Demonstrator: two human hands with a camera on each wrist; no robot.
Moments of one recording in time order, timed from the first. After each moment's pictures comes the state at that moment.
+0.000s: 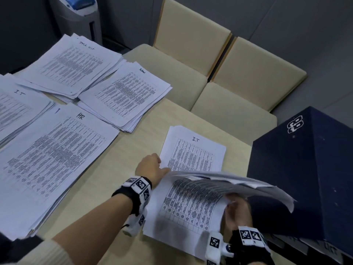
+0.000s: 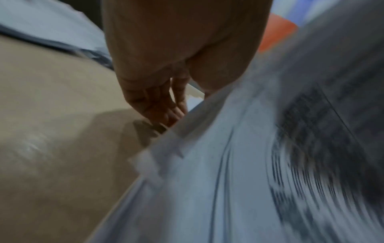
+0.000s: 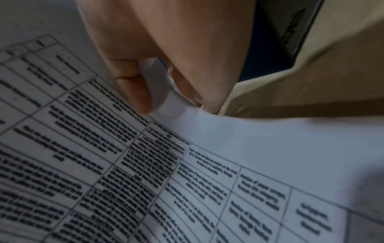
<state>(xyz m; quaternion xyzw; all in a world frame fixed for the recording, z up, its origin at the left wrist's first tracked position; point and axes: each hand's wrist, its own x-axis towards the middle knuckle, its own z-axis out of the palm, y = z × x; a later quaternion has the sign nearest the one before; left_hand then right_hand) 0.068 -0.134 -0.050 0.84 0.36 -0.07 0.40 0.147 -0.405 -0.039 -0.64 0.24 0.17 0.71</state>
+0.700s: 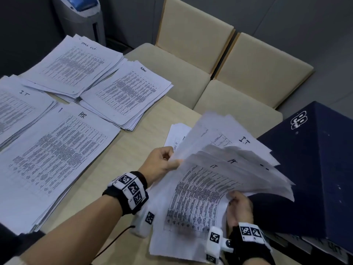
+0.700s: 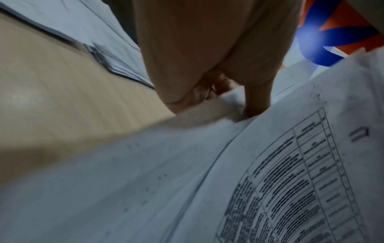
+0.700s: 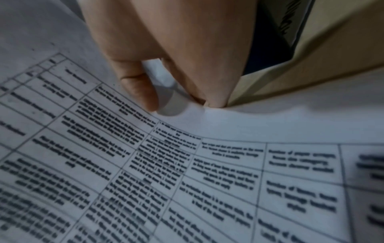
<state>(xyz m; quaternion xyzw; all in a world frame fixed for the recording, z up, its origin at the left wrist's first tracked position) 0.064 -0.150 -0.002 0.62 0.21 0.06 0.76 0.155 -0.399 -0.044 -0.64 0.30 0.11 0.70</state>
